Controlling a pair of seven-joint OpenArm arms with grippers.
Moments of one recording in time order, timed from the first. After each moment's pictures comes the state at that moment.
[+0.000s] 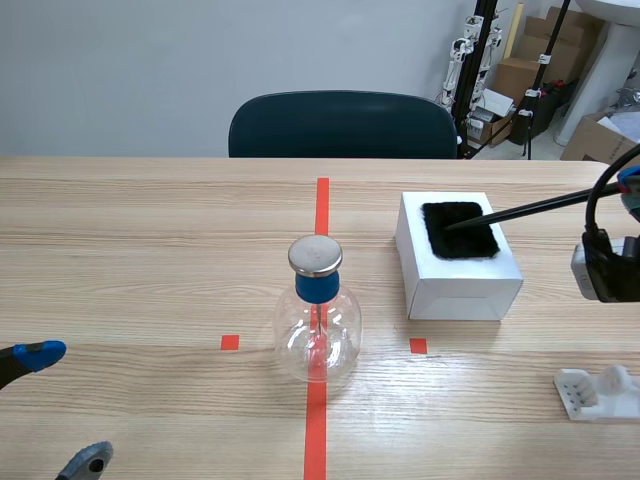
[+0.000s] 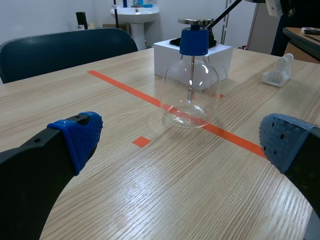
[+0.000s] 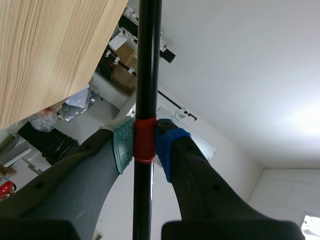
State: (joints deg) left arm 22.0 -29.9 3.4 54.1 22.0 -35.4 -85.1; right arm -15.2 50.0 -9.5 91.1 -74.2 2.2 -4.9
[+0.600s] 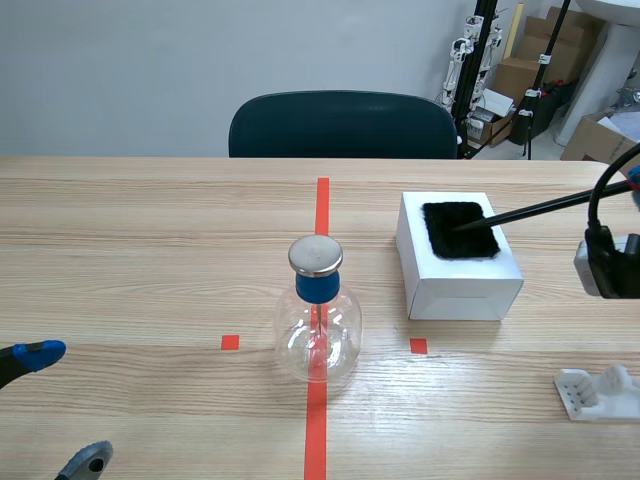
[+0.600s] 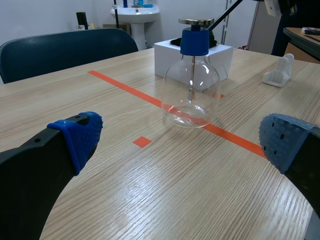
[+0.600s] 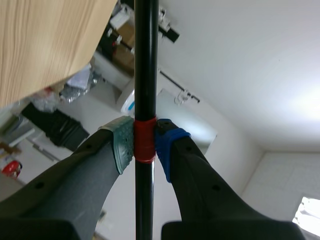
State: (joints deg) left arm 22.0 -29.9 3.4 54.1 22.0 -35.4 -85.1; right arm -15.2 50.0 -9.5 91.1 -74.2 2.6 -9.9
